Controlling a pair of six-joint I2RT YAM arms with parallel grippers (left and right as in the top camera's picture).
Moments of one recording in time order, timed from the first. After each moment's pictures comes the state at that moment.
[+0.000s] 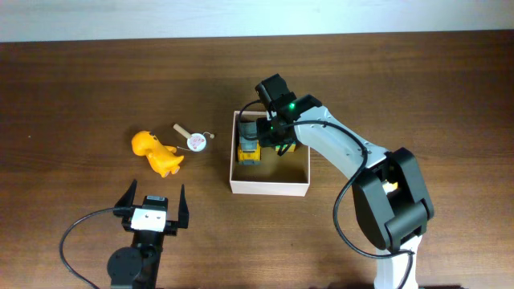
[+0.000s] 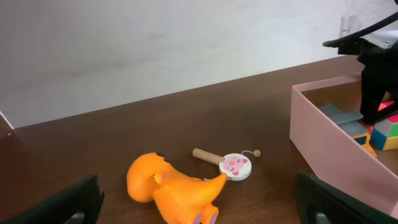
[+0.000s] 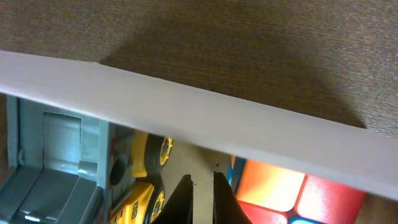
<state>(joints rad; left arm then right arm) -0.04 0.01 0.02 -0.08 0.03 0.18 0.51 2.07 1.57 -0.72 -0.04 0.38</state>
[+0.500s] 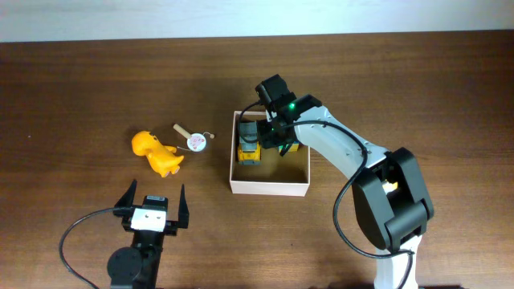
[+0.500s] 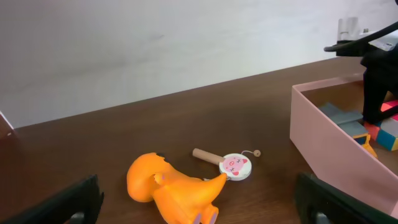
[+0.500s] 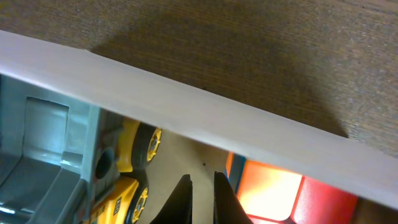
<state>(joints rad) -0.04 0.01 0.02 -0.08 0.03 0.18 0.50 2.08 1.57 -0.73 -0.01 0.28</state>
